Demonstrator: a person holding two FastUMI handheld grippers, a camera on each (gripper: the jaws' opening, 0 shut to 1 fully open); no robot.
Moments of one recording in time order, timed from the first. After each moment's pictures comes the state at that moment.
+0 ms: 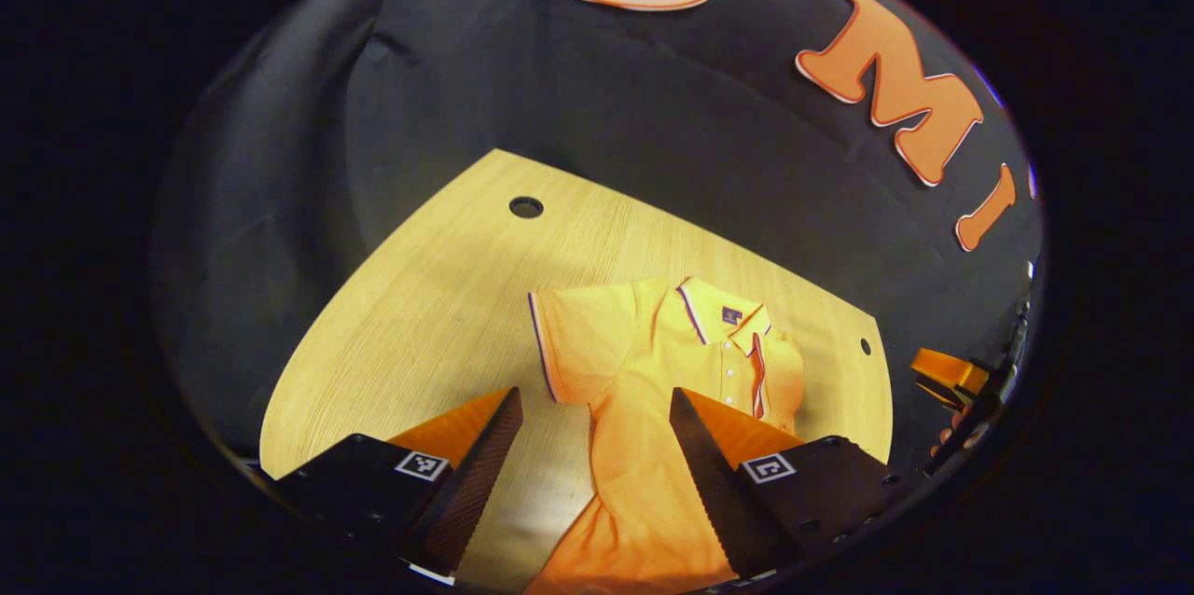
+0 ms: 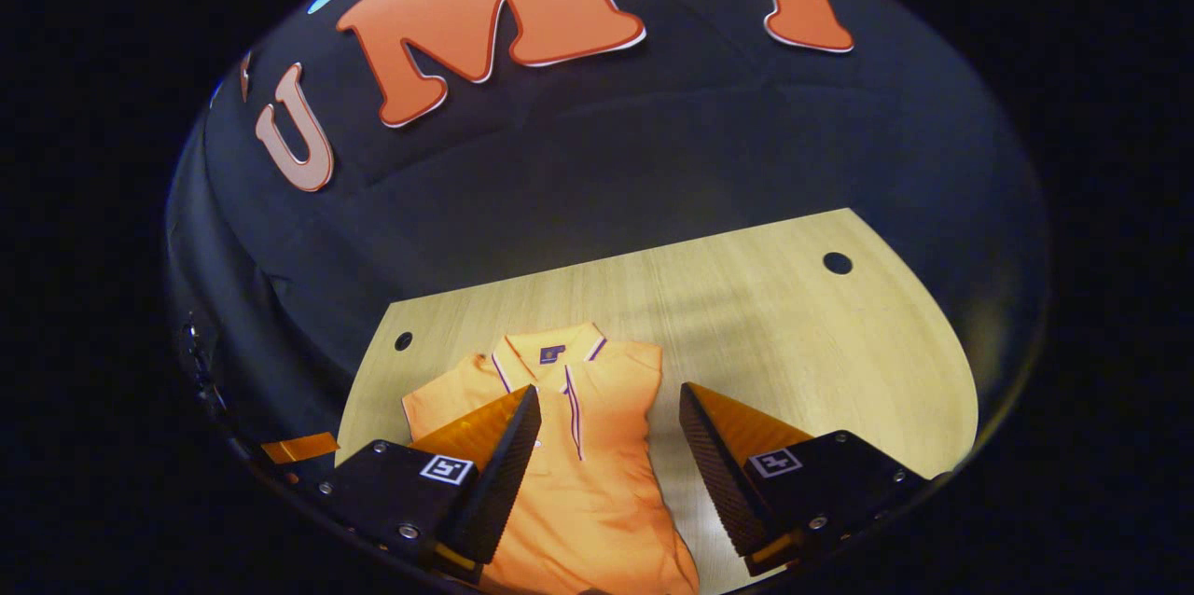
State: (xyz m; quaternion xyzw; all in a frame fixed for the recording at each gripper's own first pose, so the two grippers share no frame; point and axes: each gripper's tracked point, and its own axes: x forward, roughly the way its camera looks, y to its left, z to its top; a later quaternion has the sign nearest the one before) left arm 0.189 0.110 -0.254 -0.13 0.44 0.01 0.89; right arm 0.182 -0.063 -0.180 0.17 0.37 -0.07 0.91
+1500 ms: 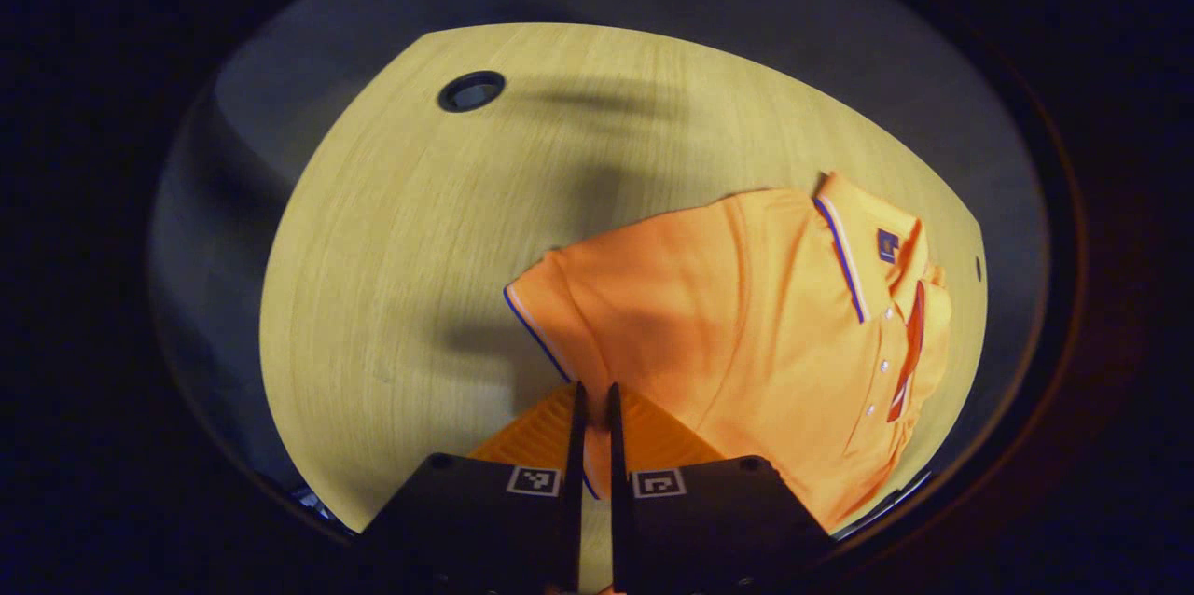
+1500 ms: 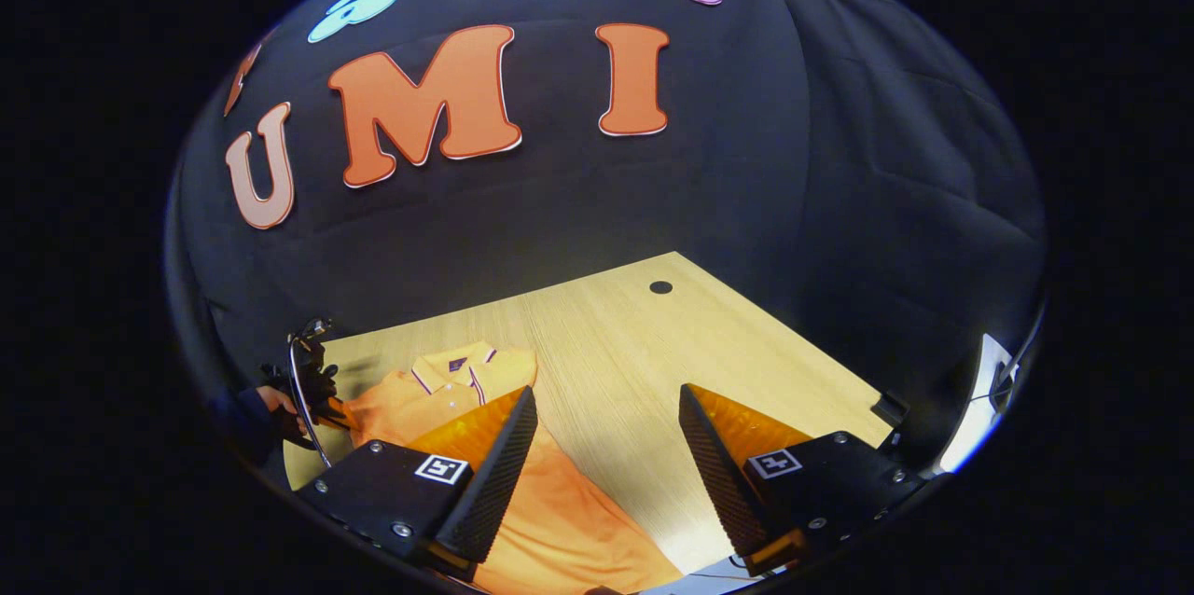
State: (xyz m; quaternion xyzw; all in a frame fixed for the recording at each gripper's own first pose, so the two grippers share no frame) left arm 0.287 0.113 -0.412 -0.03 0.63 0.01 0.77; right arm 0.002 -0.078 -0.129 0.13 0.28 -0.27 0.91
